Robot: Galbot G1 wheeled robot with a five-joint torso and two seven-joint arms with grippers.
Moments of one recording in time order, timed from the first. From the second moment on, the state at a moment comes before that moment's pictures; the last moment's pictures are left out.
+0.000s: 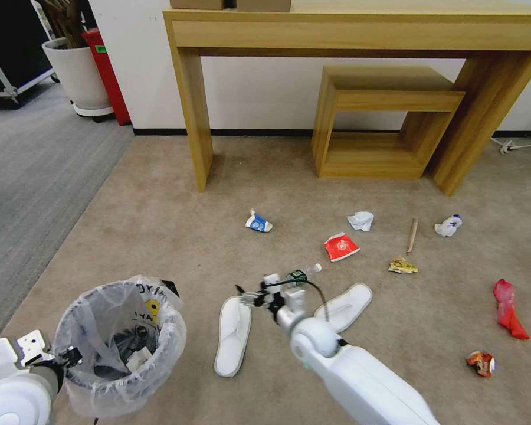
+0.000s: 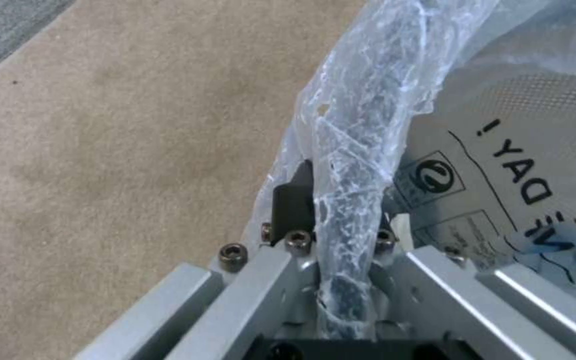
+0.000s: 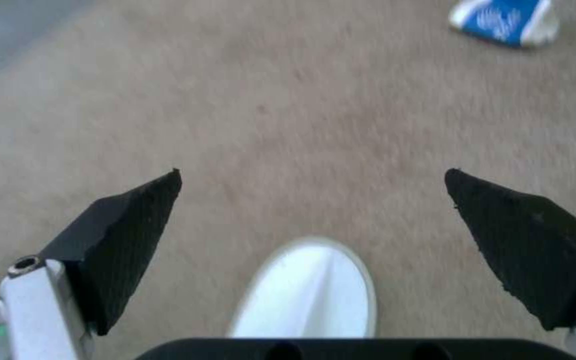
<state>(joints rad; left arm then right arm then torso) 1.76 -1.05 -0.89 -2.34 -1.37 0.63 -1.07 -0.76 1.31 -0.36 1.40 0.68 -0.26 0.28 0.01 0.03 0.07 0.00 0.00</state>
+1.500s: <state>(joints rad) 1.78 -1.07 -0.84 -2.32 -1.32 0.63 -1.07 -0.59 1.61 -0.53 0.94 0.90 -0.52 0.56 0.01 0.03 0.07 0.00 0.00</state>
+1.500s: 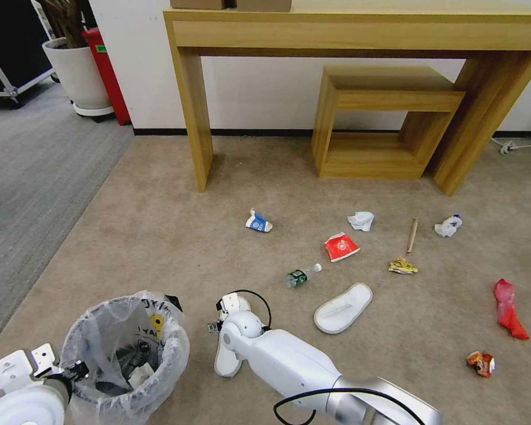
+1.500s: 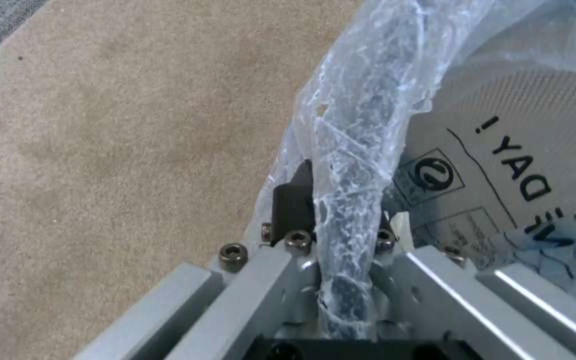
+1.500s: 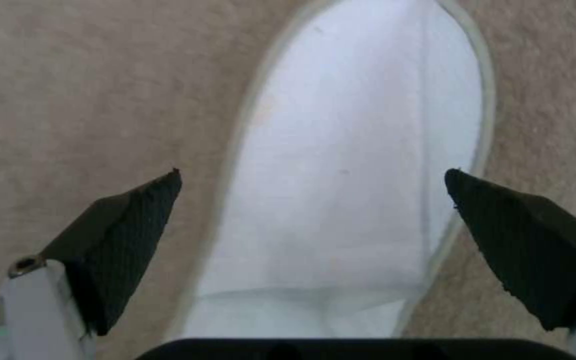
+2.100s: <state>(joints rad) 1.78 -1.08 -0.83 -2.32 -1.30 0.63 -1.06 -0.59 1.61 -0.51 0.82 0.83 -0.48 0.48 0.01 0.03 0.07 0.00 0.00</state>
